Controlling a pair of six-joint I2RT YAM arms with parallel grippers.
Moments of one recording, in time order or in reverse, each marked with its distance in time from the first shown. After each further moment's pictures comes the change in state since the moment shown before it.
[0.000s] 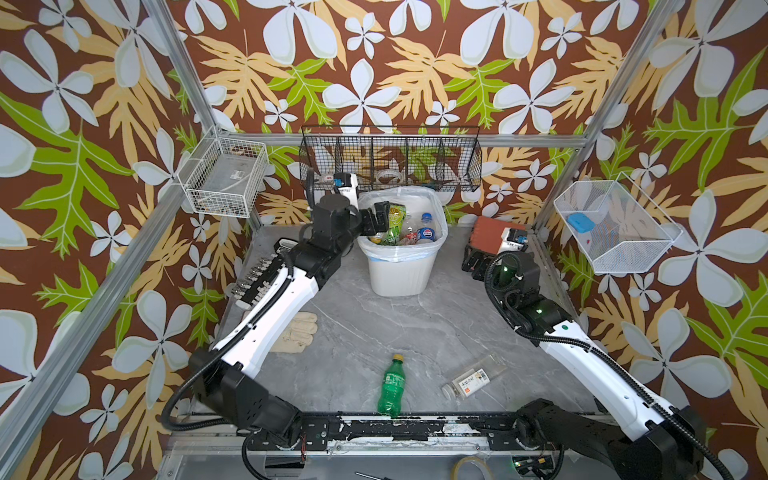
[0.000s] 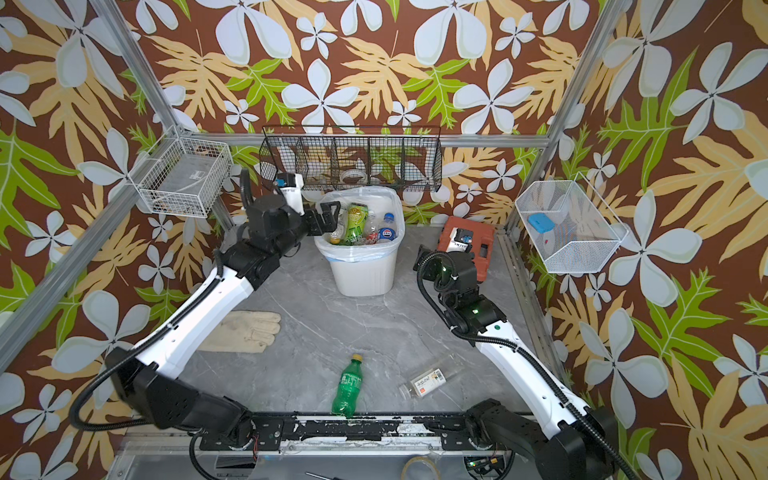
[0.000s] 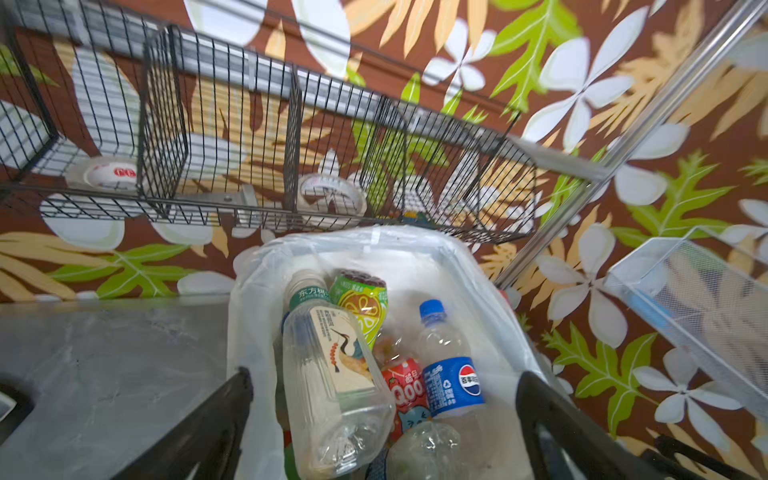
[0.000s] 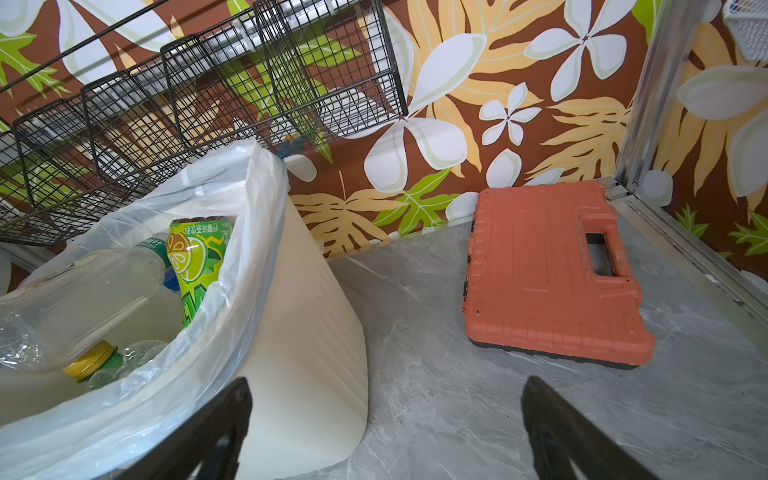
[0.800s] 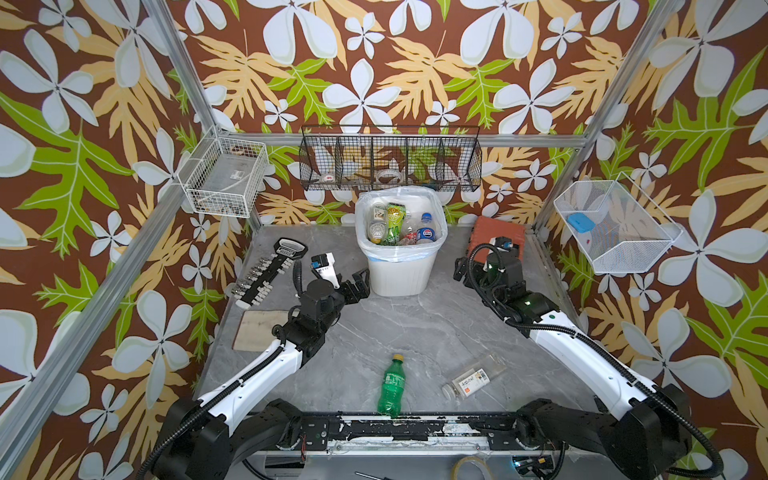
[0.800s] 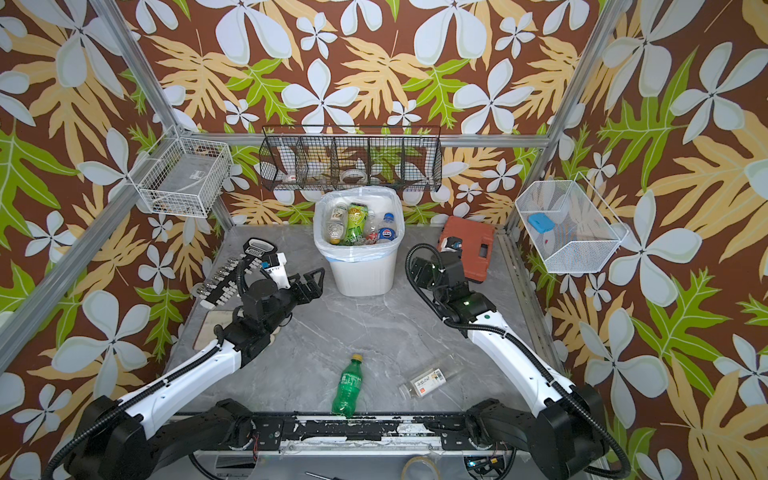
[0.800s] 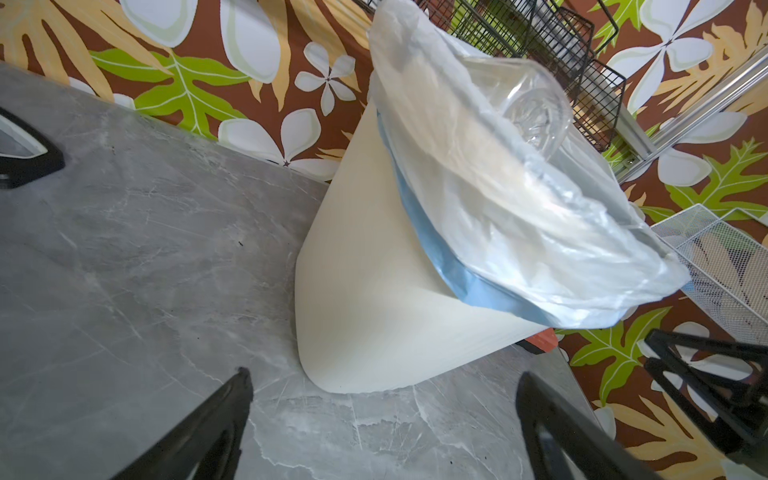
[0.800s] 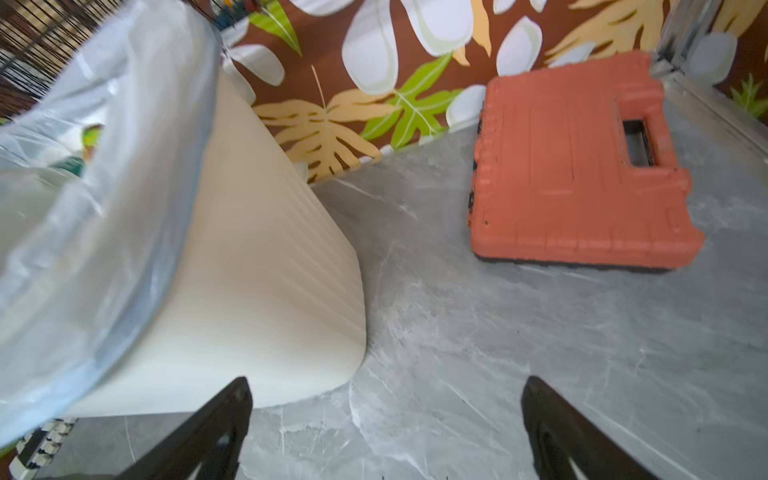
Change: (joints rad) left arm 0.000 -0.322 -0.816 0.409 -0.050 -0.230; right arm 0.000 0.085 0.002 -0.177 -0.096 0.149
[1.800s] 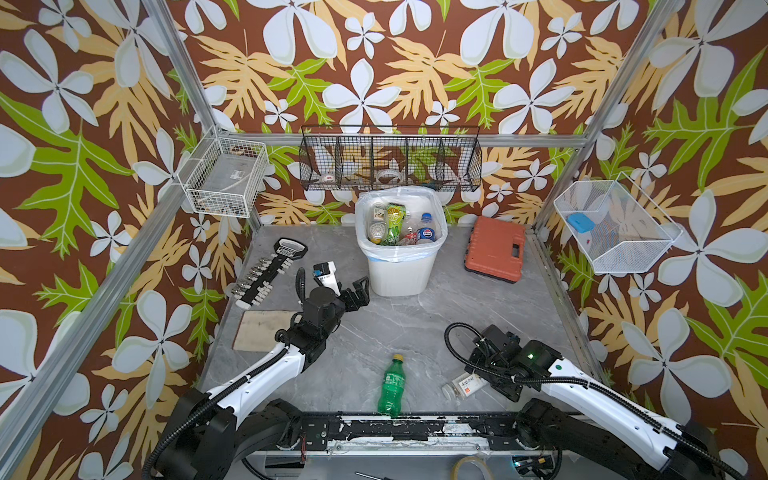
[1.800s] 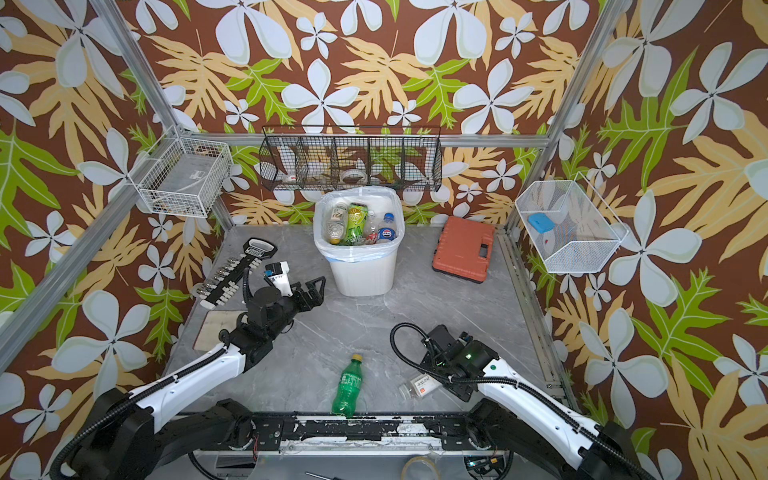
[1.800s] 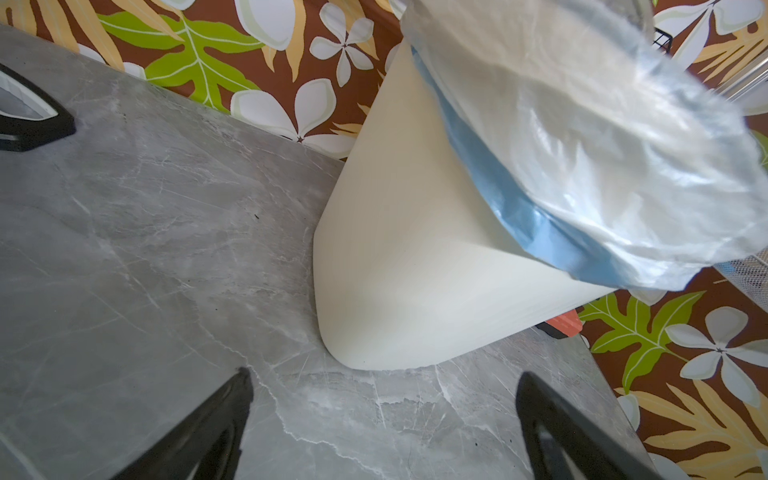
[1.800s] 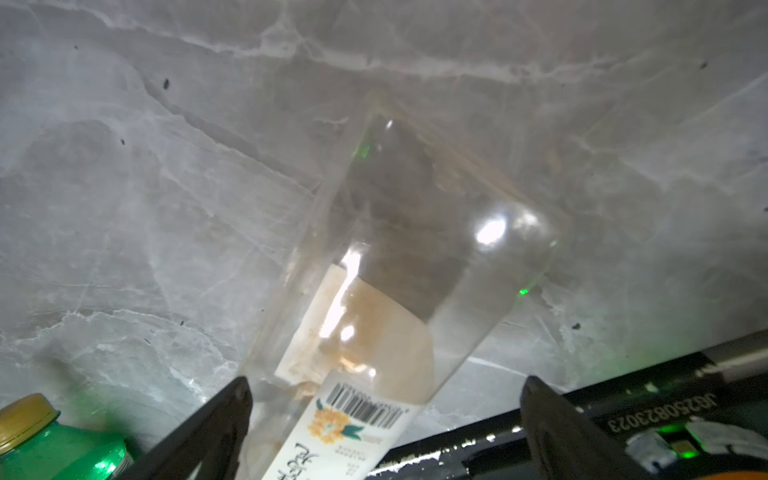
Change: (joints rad) left arm 0.001 0.020 -0.091 0.074 -0.003 0.008; right arm 0.269 -0.280 -0.371 -0.731 -0.168 0.649
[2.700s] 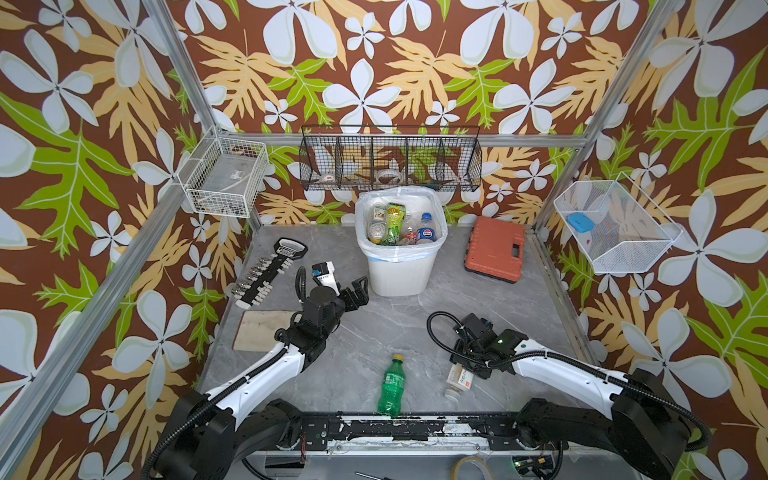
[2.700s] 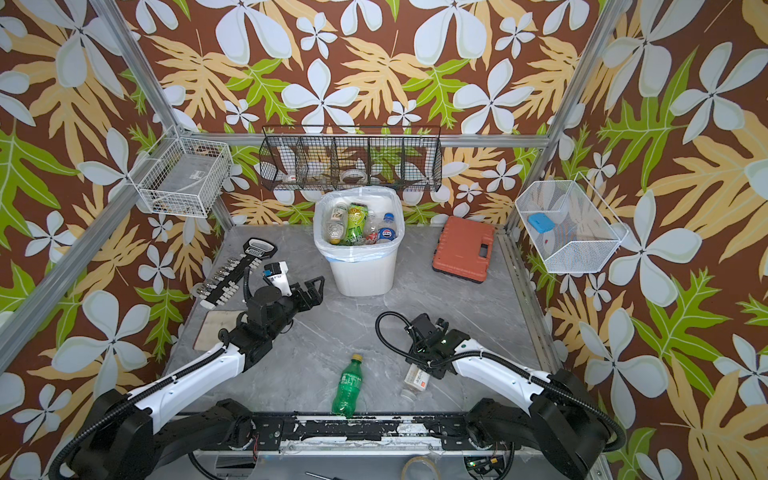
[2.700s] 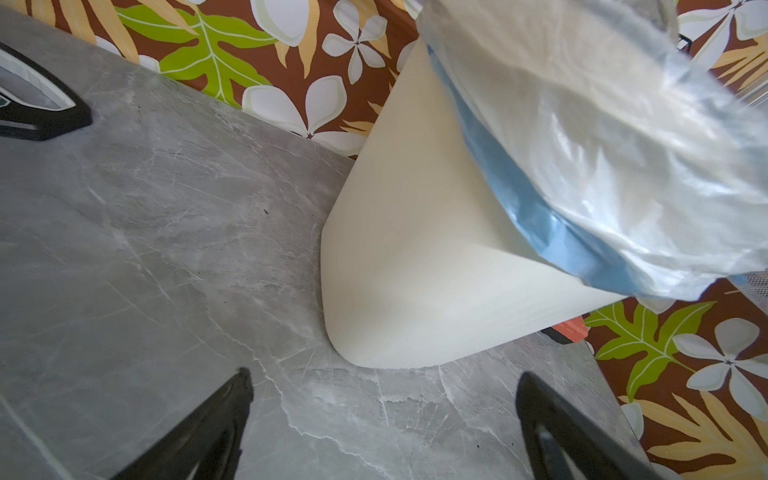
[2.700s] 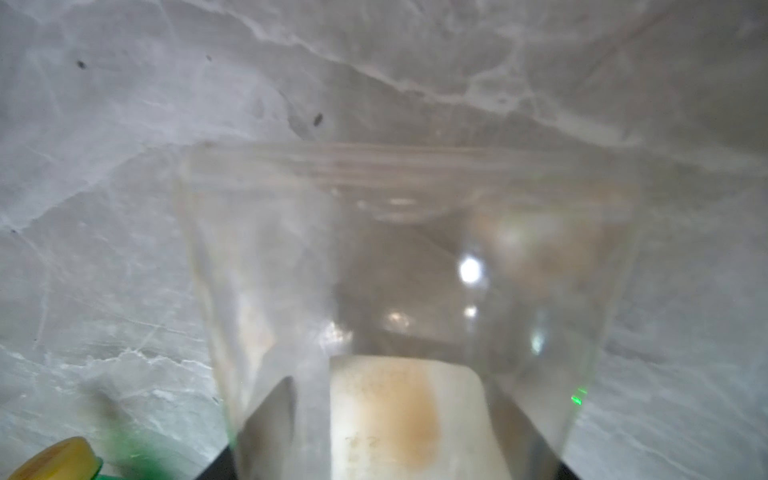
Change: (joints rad) left arm 0.000 -0.002 0.010 -0.036 -0.024 -0.026; right arm 0.002 0.285 0.031 0.357 0.000 -0.126
